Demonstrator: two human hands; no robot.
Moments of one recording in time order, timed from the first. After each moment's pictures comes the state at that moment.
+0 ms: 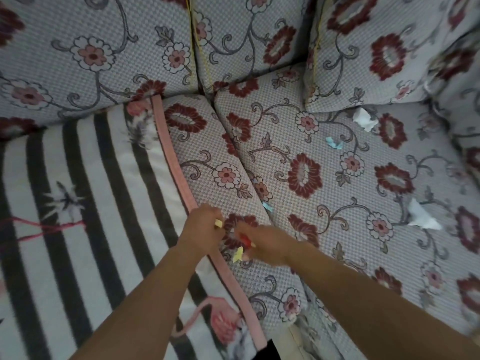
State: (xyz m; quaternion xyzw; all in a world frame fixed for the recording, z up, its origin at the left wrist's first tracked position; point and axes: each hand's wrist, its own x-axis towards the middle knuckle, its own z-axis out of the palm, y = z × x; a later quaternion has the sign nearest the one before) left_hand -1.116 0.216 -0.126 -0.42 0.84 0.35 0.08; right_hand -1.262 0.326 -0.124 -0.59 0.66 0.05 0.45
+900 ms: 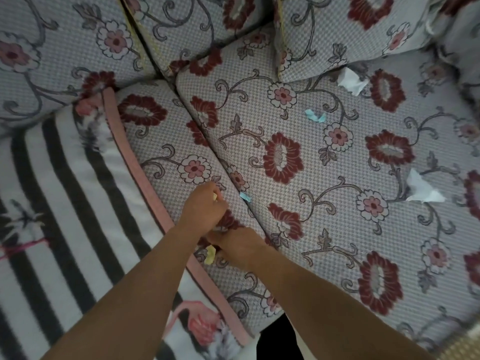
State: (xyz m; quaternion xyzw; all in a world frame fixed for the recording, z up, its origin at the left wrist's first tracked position) left_hand -1.210 0.225 -0.132 -0.48 0.77 0.42 0.09; right_hand -1.264 0.340 -0.166 -0.64 0.67 -0.01 0.38
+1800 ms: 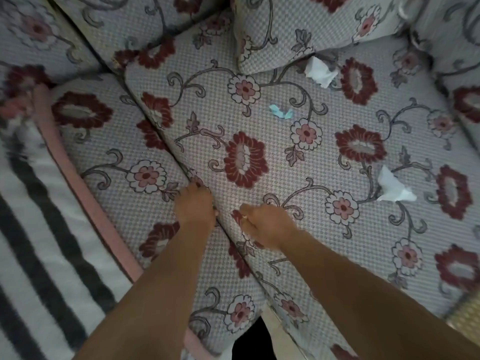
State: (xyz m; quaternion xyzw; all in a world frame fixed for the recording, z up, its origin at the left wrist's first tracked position) left_hand -1.288 0.260 -0.209 -0.44 0.86 0.11 0.24; right_hand -1.399 0.386 -0.169 -0.54 0.75 0.01 0.37
